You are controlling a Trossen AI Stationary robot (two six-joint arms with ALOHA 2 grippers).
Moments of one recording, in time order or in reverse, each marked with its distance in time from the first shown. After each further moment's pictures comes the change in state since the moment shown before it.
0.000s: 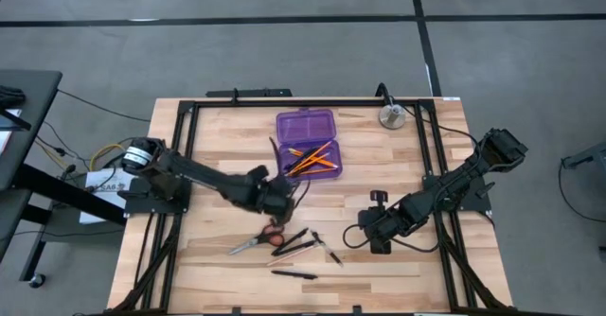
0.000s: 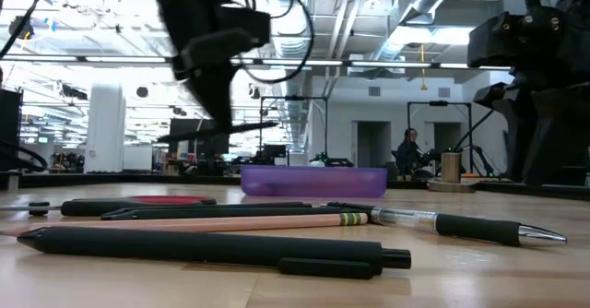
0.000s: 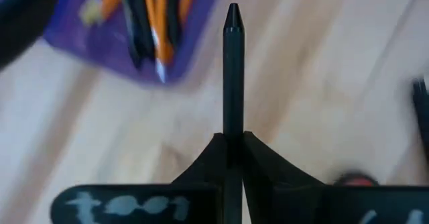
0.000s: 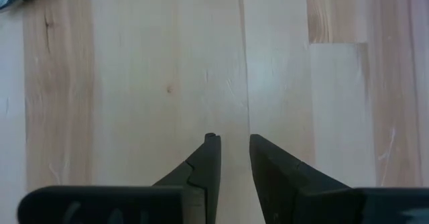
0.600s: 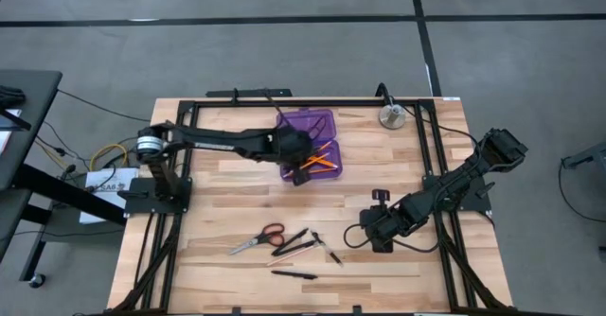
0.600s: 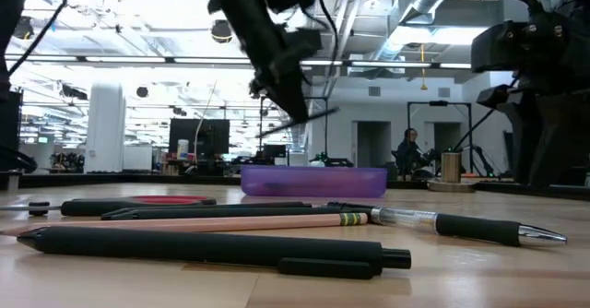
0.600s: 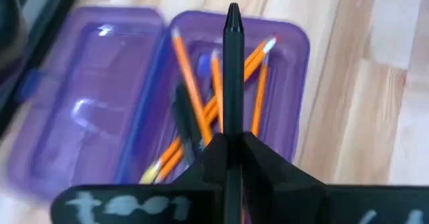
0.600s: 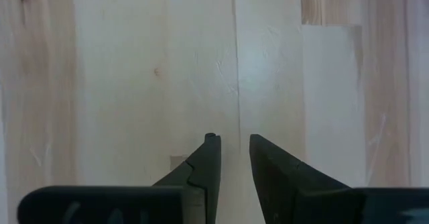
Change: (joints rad) left arm 0.365 0.064 0.131 0.290 0.238 0.520; right arm 0.000 0.000 0.000 -0.049 0.000 0.001
